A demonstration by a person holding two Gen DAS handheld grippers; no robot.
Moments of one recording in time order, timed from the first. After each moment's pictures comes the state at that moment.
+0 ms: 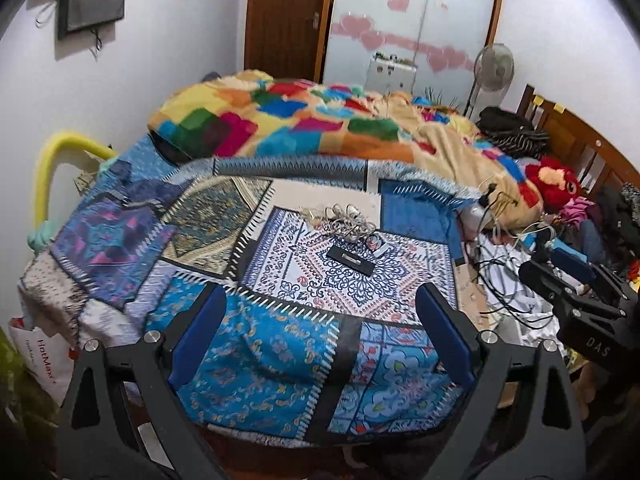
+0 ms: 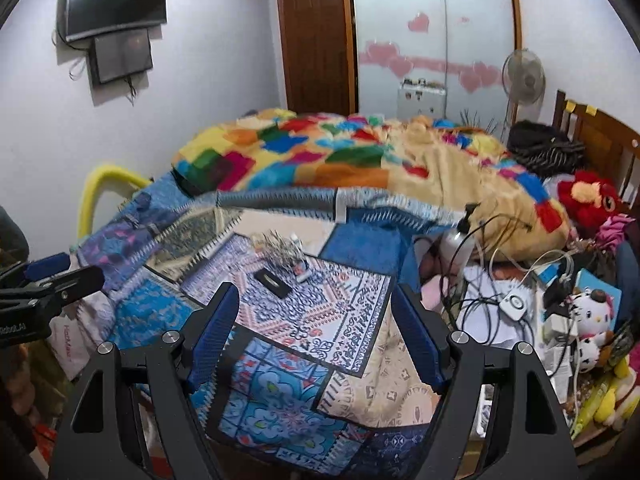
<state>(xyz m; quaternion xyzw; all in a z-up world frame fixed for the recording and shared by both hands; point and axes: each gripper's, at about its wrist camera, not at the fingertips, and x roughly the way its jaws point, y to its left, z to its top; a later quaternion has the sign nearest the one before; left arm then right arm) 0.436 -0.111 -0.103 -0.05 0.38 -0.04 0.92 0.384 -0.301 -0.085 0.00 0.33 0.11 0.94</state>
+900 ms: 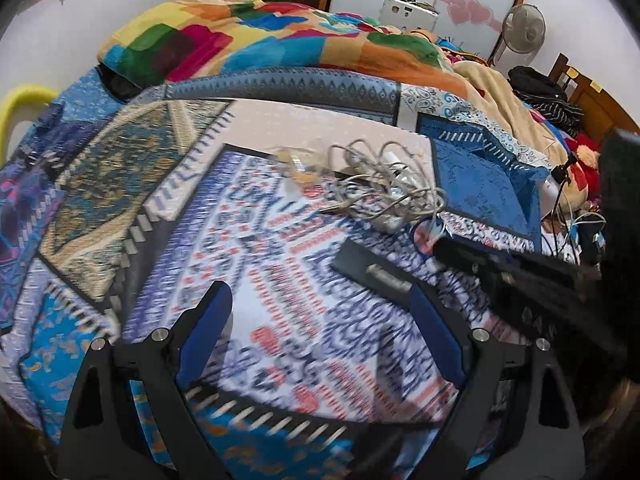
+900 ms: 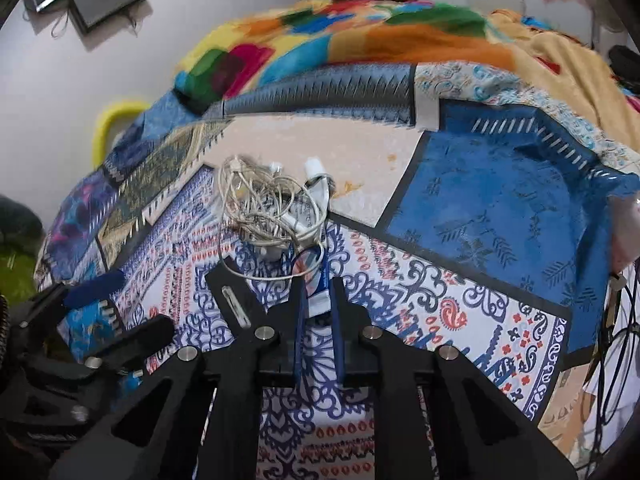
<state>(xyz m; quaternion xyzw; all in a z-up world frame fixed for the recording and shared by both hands) 0.596 -0.138 -0.253 -0.07 0.47 -0.05 0.88 0.570 -0.263 -0.233 0.03 0.47 0.23 0.85</state>
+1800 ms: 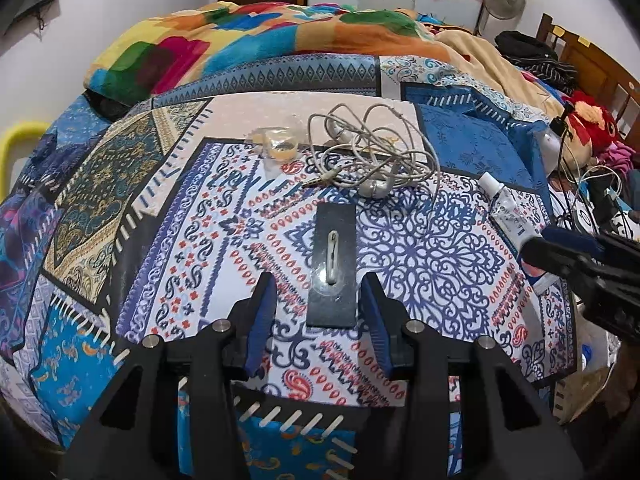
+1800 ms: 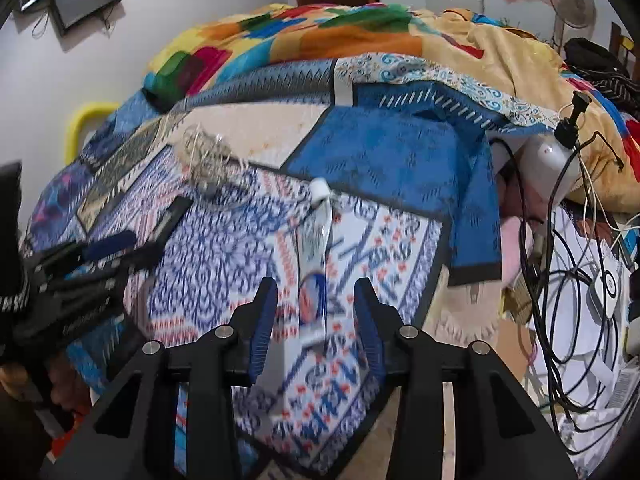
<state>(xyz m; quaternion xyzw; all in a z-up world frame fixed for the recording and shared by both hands) 0.585 -0.156 -0.265 0.01 0.47 -0.06 0.88 0.528 -0.317 -0.223 0.01 0.48 0.16 0.87</state>
